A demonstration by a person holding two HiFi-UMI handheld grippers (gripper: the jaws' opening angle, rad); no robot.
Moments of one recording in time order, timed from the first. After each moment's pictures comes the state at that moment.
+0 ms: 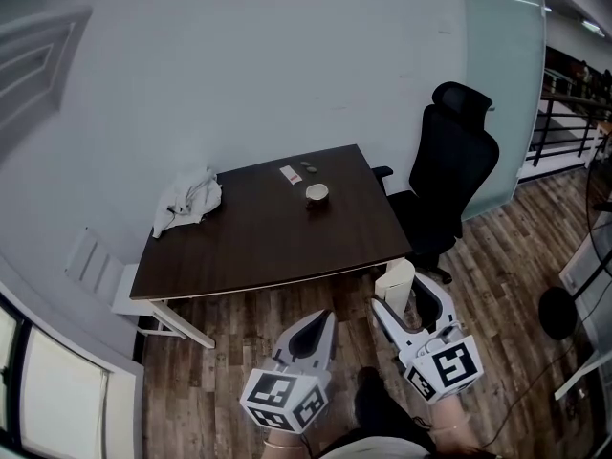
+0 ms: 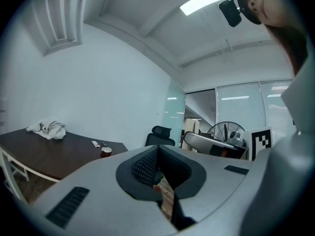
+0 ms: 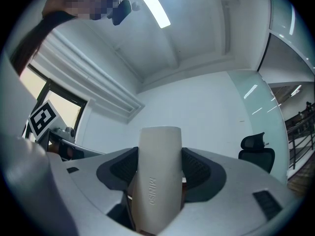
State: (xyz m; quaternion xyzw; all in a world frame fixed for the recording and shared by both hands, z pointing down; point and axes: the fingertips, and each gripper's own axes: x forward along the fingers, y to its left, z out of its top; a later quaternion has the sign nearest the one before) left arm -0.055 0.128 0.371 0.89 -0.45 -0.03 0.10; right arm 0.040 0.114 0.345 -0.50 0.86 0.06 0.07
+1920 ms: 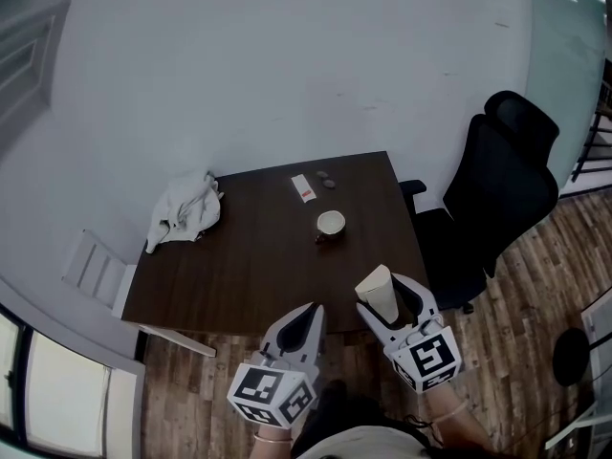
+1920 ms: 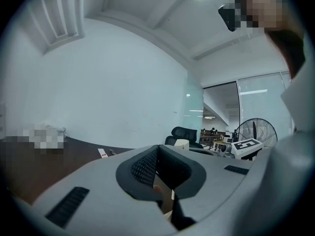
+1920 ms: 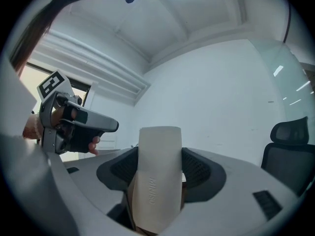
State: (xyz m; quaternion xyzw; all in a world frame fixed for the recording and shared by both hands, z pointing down) left arm -0.036 -0.204 0.368 0.86 -0.51 -0.02 0.10; right arm 0.045 -0.241 0.402 -0.41 0.91 0.04 -0.04
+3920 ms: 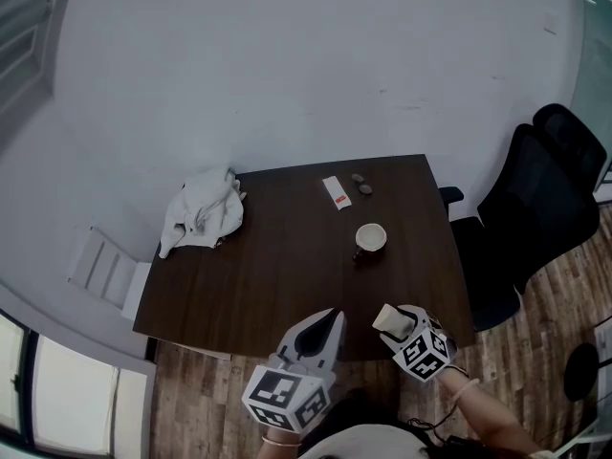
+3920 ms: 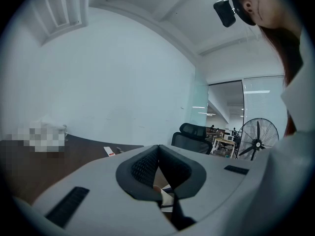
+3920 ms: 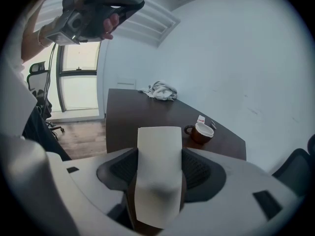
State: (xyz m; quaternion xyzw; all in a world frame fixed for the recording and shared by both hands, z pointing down) left arm -0.126 -0.322 0.390 0.86 -0.50 0.00 0.13; right arm -0.043 -0.367 0.627 -0.29 0.89 0.03 -0.36
